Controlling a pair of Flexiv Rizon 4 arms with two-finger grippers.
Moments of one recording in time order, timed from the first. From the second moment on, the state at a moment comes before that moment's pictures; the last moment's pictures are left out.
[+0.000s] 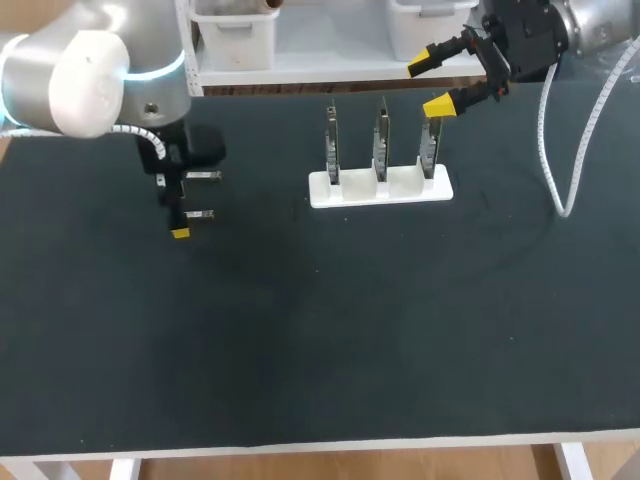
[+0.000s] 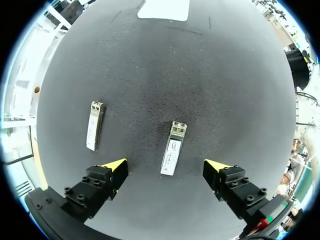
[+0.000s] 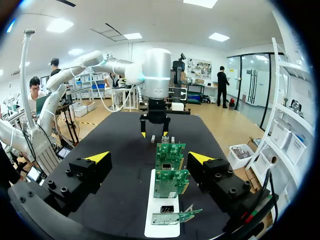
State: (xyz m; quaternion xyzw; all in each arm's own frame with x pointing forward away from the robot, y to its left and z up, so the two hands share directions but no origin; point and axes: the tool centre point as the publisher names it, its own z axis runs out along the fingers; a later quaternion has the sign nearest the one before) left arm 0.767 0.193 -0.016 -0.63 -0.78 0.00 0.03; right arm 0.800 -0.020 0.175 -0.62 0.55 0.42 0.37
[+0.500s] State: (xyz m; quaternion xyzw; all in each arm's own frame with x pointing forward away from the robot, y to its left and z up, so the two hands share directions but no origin) left arm 0.767 0.190 -0.018 -0.64 -0.77 0.02 0.03; right arm 0.800 -0.020 0.175 -0.62 0.55 0.42 0.37
